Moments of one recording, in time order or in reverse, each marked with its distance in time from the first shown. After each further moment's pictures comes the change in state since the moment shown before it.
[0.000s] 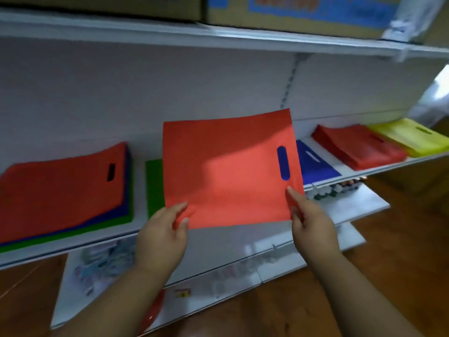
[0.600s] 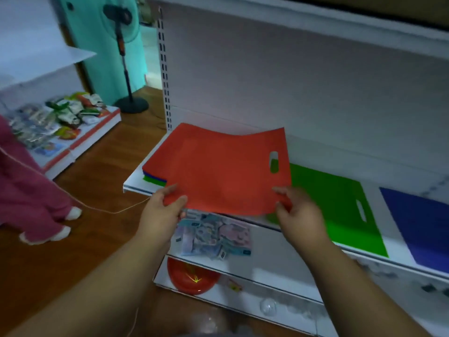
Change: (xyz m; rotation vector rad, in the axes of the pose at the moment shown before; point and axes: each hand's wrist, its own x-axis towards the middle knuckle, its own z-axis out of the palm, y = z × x) left_hand -0.026 -0.148 -0.124 -0.781 0.443 -0.822; right_hand 0.028 -0.181 0.181 0.117 -0.471 -0.427
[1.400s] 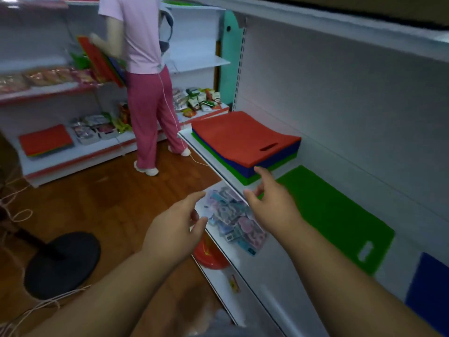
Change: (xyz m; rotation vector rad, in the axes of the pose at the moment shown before) left_hand -0.236 -0.054 0.144 0.997 0.490 0.316; right_hand -0.001 0.055 -0.070 0.099 -0.548 -0.454
